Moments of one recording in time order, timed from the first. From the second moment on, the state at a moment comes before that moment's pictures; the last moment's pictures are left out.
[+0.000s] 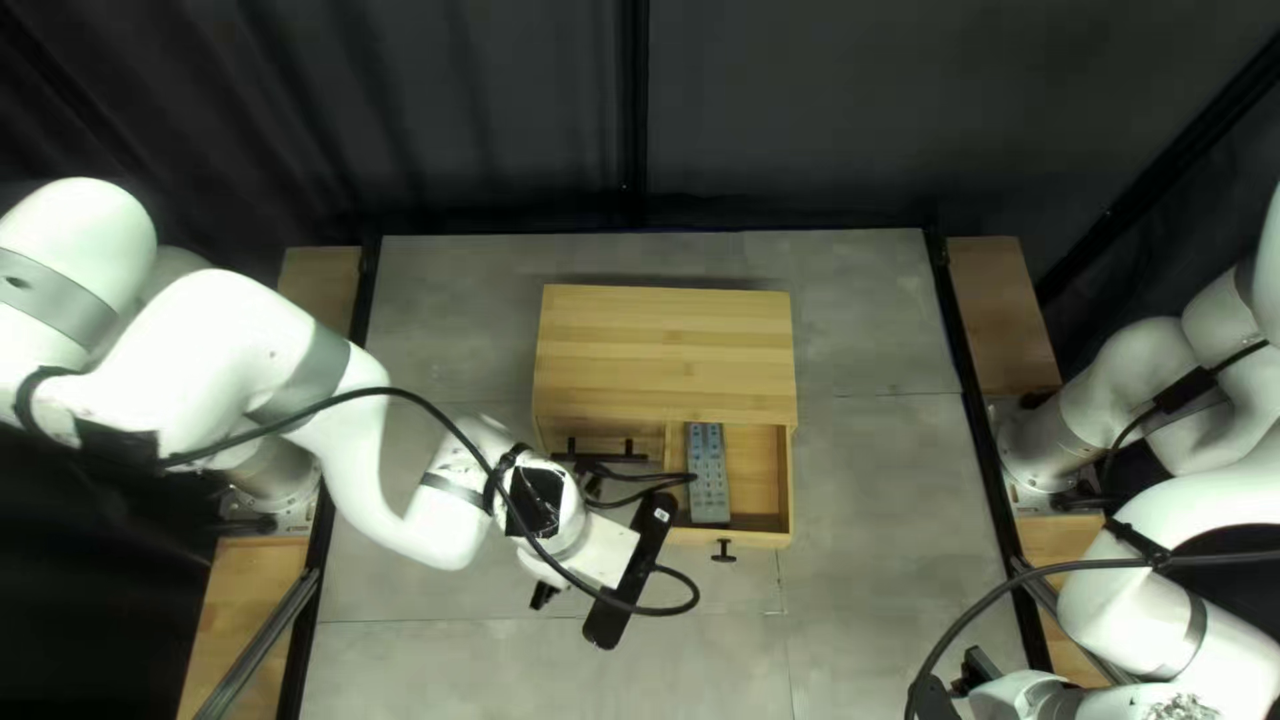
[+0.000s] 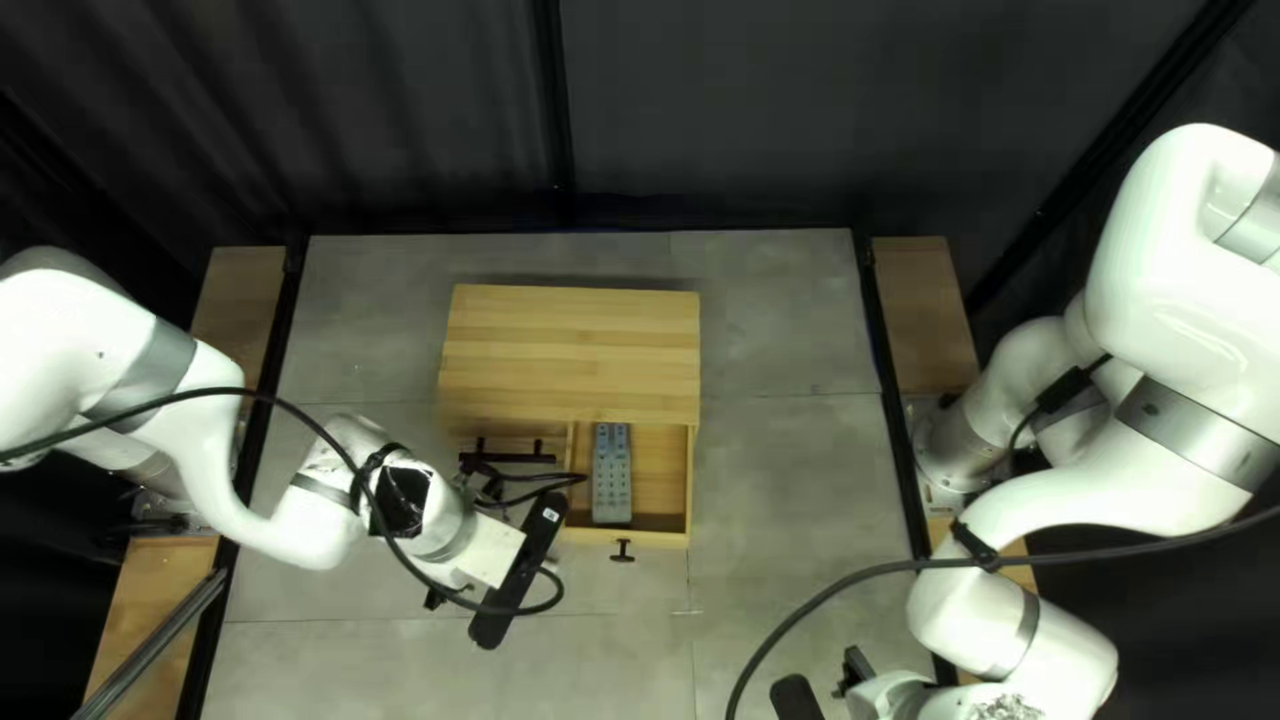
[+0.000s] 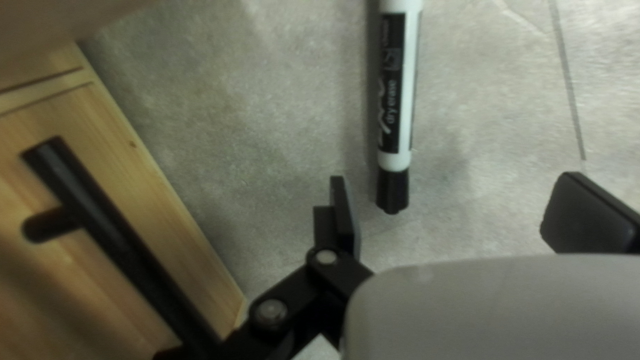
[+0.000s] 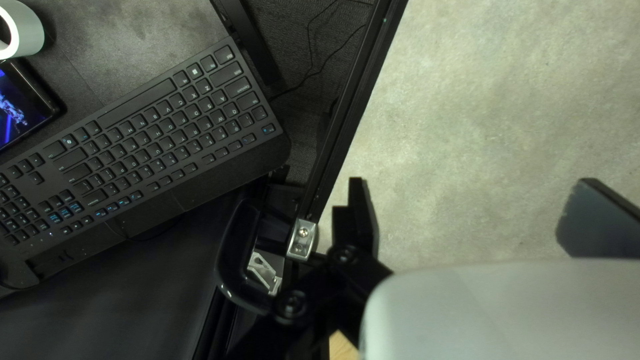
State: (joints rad) left arm -0.38 0.19 0.07 0.76 0.06 0.55 0.05; right arm 0.26 -0.11 0.74 0.80 0.03 0.85 0.65
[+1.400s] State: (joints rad) left arm -0.41 0.17 0.09 0.73 0.12 0.54 -0.07; right arm 0.26 -0.11 0.74 0.80 0.03 0.85 0.65
